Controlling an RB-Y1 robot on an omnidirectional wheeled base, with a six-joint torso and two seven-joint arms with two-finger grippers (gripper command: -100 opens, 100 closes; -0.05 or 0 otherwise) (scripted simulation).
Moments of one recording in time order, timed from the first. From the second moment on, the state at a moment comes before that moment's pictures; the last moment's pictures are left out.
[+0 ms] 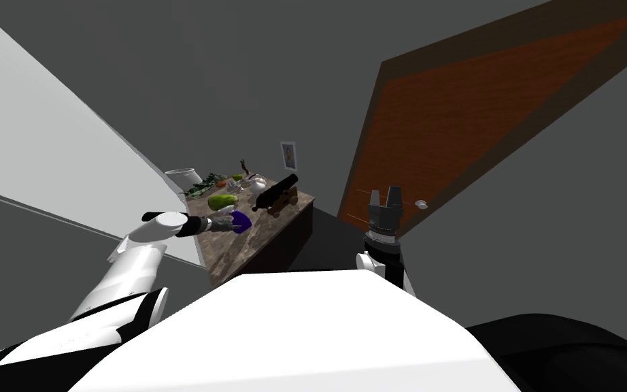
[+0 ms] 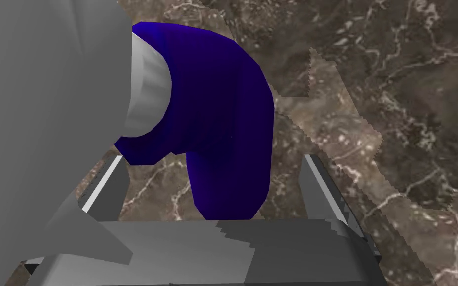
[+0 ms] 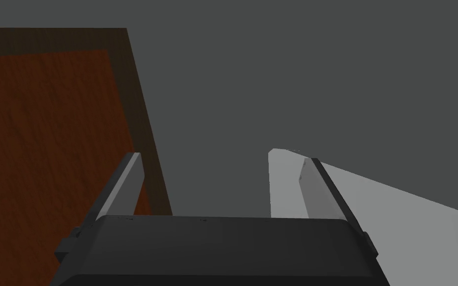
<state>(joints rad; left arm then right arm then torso) -0.13 0.77 0.54 -1.31 1.05 1.30 0.40 0.53 0.05 0.05 -2.38 0.07 -0.63 0.14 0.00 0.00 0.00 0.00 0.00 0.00</state>
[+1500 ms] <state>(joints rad) -0.21 0.82 0.58 -1.15 1.16 1.52 0.42 0.53 0.05 0.05 -2.38 0.07 -0.63 0.14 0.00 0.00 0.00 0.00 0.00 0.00</state>
